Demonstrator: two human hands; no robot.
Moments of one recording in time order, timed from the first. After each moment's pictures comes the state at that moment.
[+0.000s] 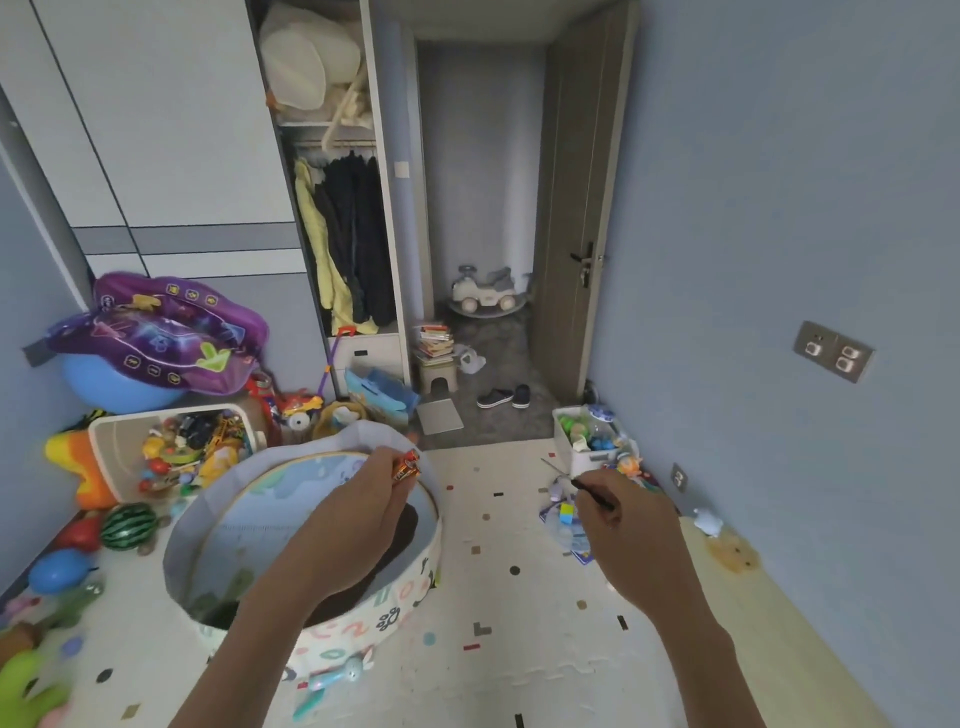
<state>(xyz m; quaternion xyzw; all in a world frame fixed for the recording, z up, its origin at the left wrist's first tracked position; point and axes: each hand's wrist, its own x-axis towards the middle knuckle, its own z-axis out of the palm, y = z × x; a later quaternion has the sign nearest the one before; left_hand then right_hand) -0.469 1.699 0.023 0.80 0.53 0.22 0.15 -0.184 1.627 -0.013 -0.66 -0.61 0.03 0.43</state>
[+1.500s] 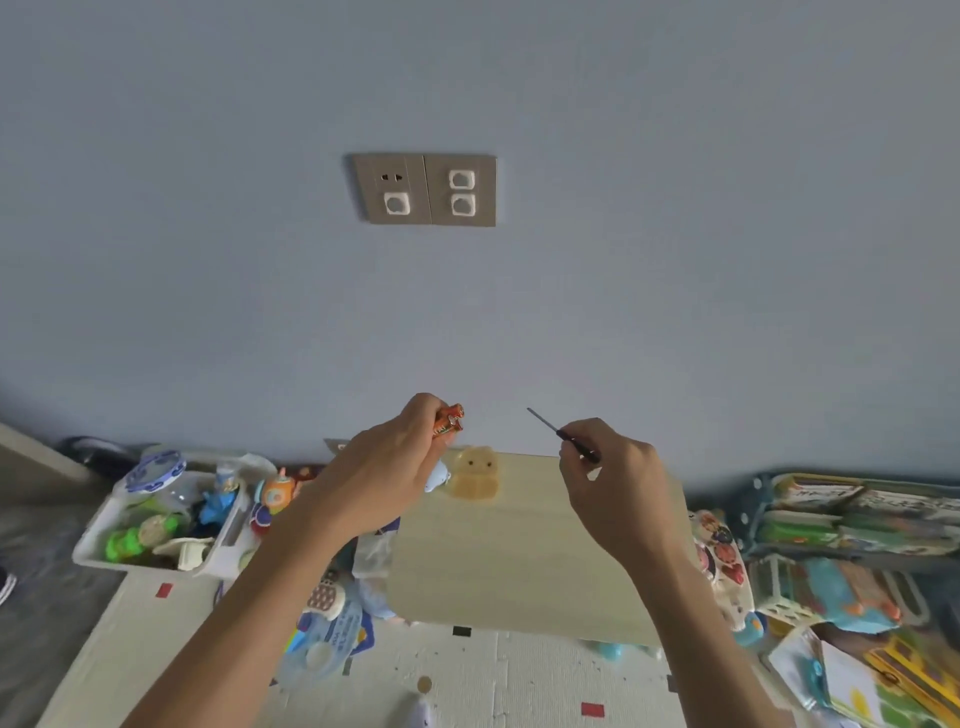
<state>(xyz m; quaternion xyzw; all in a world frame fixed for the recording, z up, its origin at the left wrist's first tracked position) 0.302 2.174 -0.212 0.97 -0.13 -0.06 0.18 0.274 1.924 -0.228 -0.93 0.03 -0.10 0.34</state>
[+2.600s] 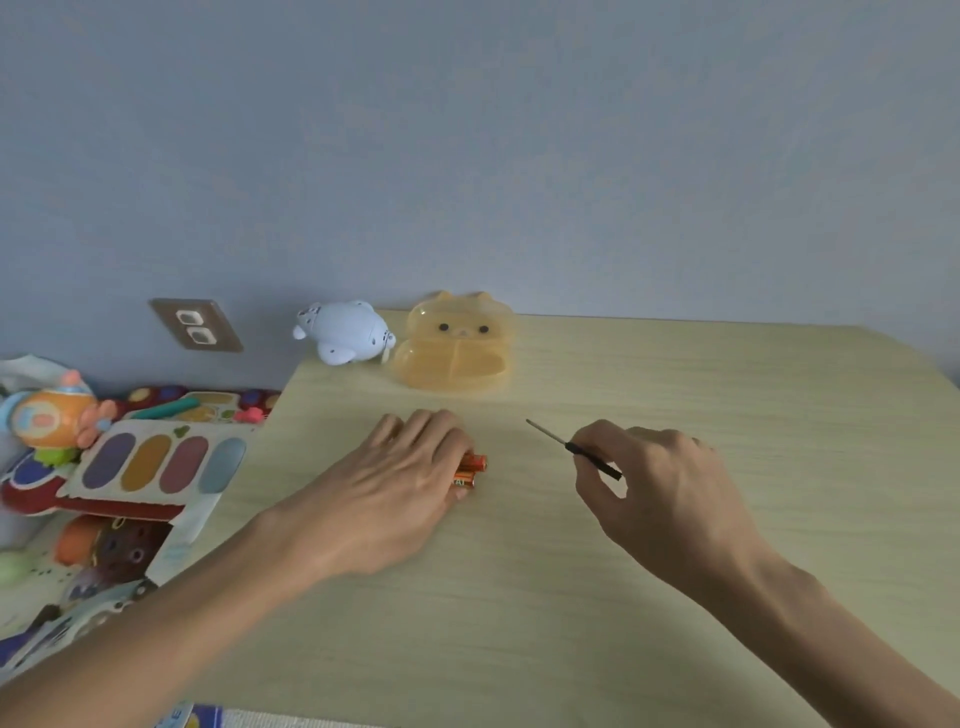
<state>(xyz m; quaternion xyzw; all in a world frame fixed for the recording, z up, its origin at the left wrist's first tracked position) 0.374 2.167 -0.833 0.94 -0.33 0.01 -0.04 0.352 1.902 -0.825 -0.96 -0.15 -0.18 0.17</state>
